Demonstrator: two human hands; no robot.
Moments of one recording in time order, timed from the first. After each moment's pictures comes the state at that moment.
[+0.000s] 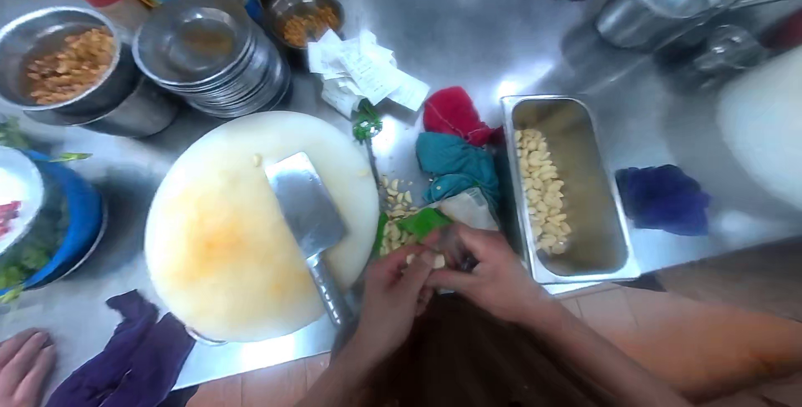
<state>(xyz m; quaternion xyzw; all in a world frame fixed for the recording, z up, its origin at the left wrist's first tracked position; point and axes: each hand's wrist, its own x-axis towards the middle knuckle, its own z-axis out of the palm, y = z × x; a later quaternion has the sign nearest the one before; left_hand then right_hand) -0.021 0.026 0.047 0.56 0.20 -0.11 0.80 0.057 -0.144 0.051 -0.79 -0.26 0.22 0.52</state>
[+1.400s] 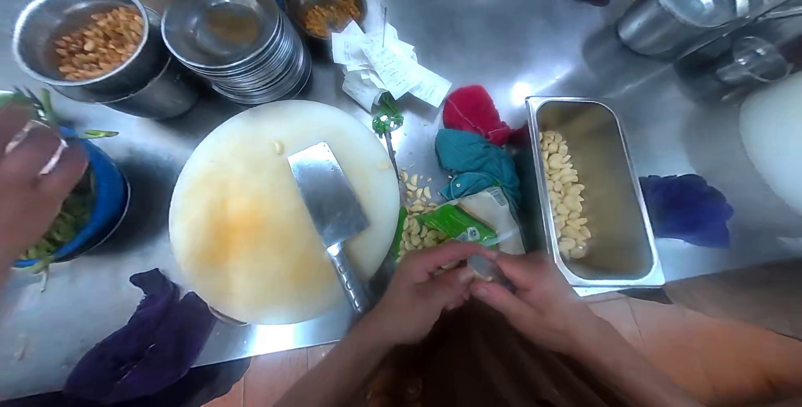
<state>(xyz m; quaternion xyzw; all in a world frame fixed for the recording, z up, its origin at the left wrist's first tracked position) -0.020 0.047 0.030 0.50 -0.06 -0.11 0.86 0.038 -0.156 0.058 -0.84 -0.35 0.11 0.41</state>
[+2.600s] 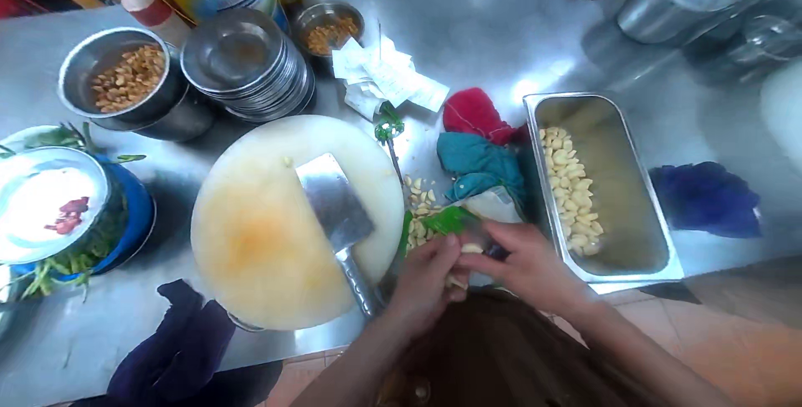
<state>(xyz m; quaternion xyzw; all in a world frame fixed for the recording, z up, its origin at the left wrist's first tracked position) -0.011 0.030 0.031 0.38 0.22 -0.23 0.87 0.060 -0.144 0.049 -0.82 -0.29 0.15 0.46</state>
